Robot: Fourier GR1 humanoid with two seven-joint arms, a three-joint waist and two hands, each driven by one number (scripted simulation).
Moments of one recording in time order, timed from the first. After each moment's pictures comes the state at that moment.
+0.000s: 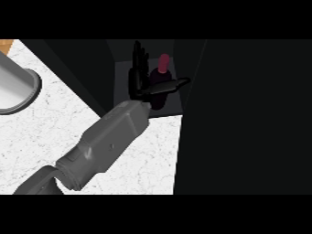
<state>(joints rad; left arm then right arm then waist) -1.05 0.00 -0.79 -0.39 1.49 0.50 -0.84 -0.10 -0.02 0.13 -2.29 -0.17 0.20 0.42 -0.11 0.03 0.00</state>
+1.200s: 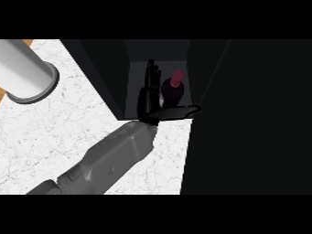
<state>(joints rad) -0.90 0.00 -0.92 -0.59 1.47 0.49 -0.91 -0.06 -0.03 0.10 -2.37 -0.16 0.16 0.48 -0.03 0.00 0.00</state>
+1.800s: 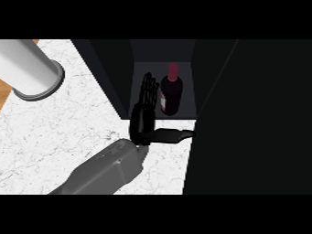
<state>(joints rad) -0.69 0.09 -0.90 -0.90 1.26 0.53 -0.89 -0.08 -0.03 0.09 -2.37 -0.15 0.14 0.51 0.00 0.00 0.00</state>
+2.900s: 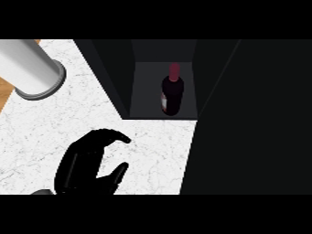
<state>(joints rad) -0.27 0.62 -0.89 -1.70 1.04 0.43 -0.72 0.01 -0.14 0.13 -2.40 -0.22 0.34 0.47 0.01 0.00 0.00</state>
